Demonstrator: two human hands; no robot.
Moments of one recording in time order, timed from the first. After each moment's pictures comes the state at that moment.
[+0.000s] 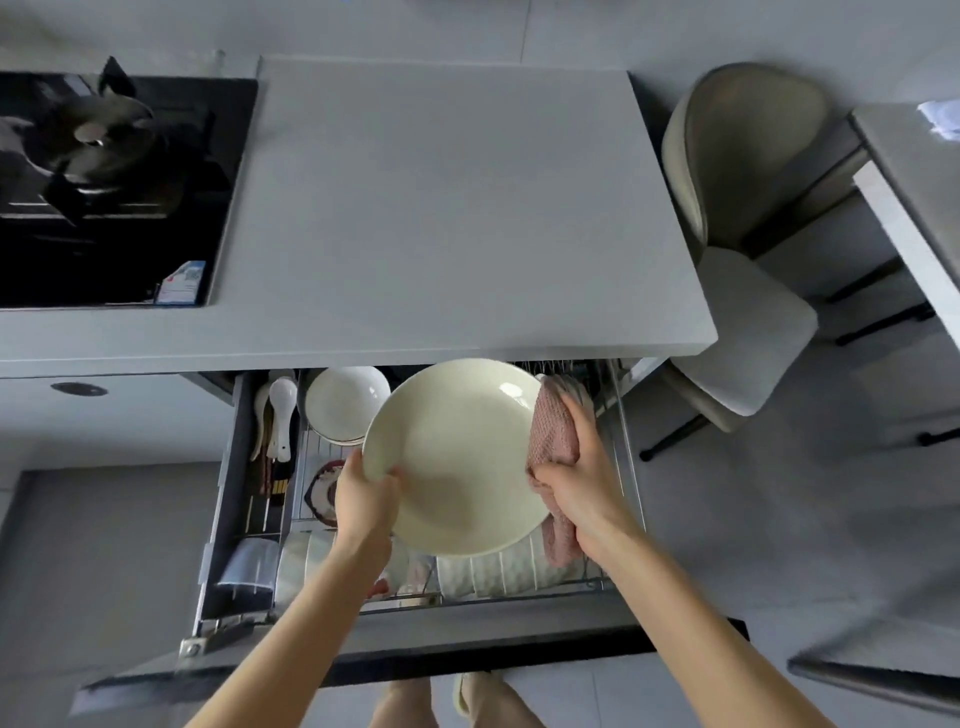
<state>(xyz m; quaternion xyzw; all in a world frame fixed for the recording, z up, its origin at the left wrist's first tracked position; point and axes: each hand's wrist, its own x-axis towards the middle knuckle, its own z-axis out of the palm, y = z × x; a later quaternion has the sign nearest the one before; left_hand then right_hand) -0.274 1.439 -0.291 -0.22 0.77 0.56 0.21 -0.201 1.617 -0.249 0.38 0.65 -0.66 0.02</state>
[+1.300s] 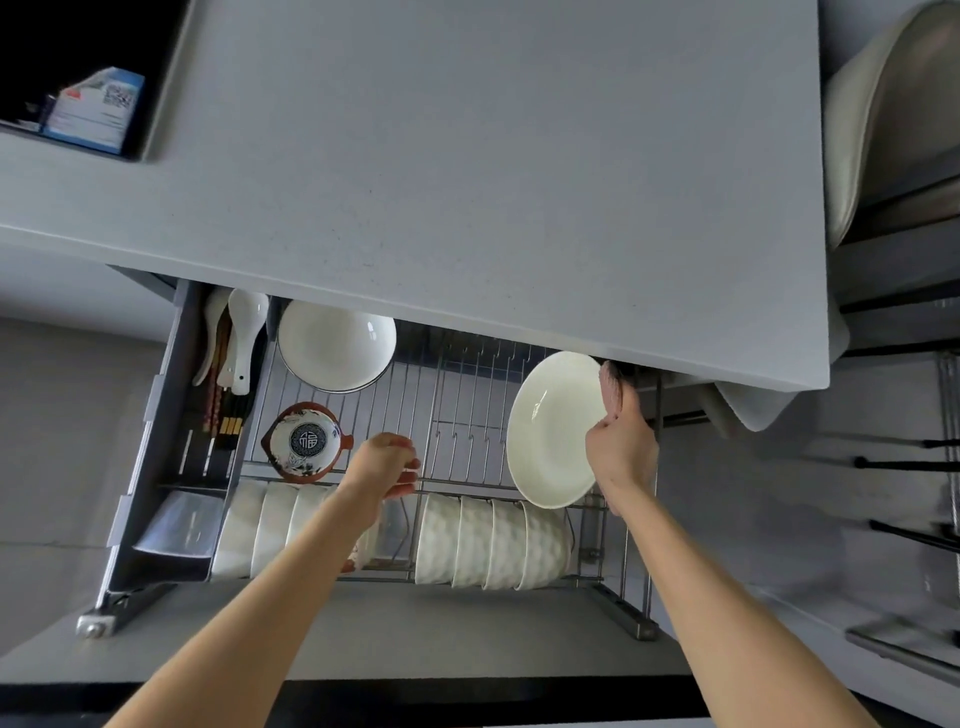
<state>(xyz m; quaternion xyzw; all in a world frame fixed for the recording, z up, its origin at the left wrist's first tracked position) -0.333 1.432 -0.443 -0.30 0.63 0.53 0.47 -0.288 1.663 -0.384 0.48 0.84 -0.25 0.09</state>
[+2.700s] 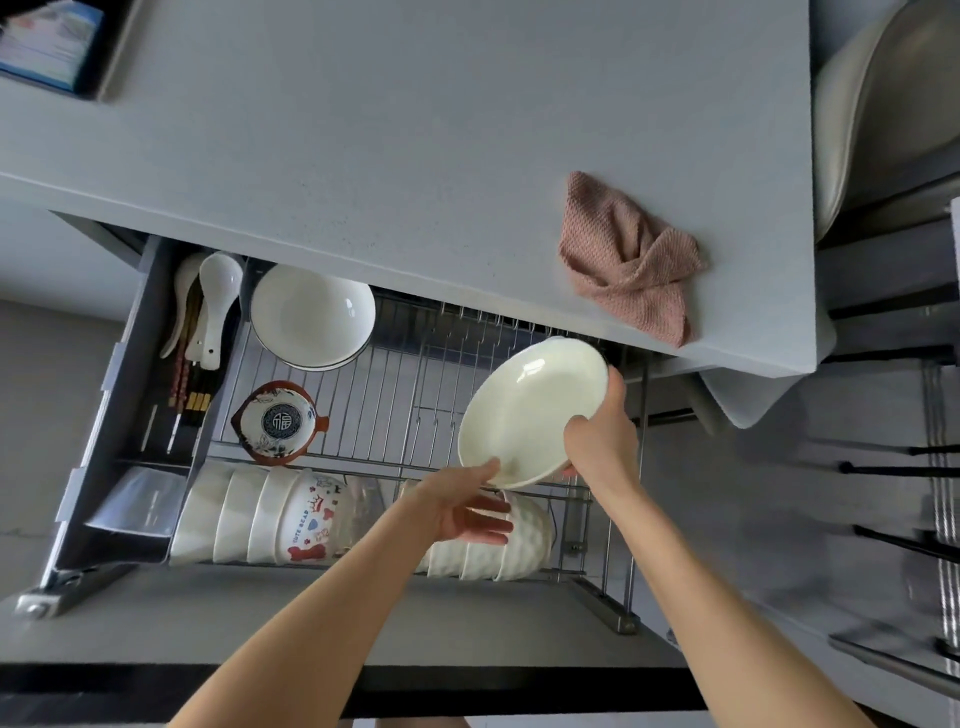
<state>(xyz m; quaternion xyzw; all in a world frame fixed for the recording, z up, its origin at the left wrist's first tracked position) -0.277 1.512 -0.435 -0.32 0.42 0.55 0.65 -0.274 1.653 -0.363 0.47 0.80 -0.36 0.12</state>
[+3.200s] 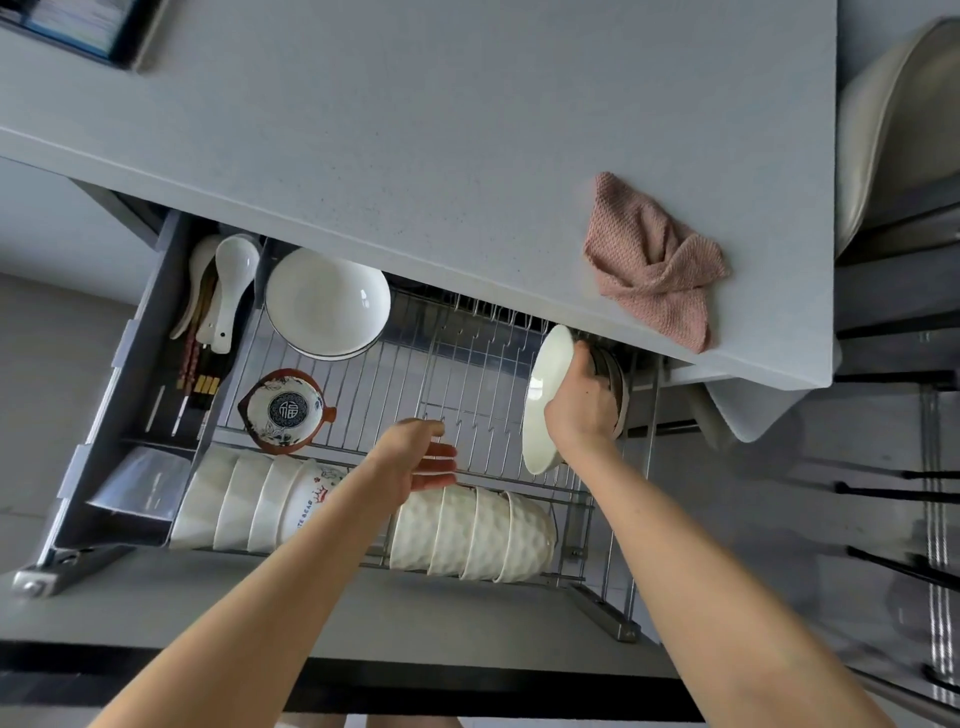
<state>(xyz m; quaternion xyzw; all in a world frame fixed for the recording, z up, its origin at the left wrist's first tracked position) -0.312 1.470 -0.439 -0.35 0.52 0.60 0.51 -0.309 1.662 -0.428 0.32 0.93 -0.04 0.18</state>
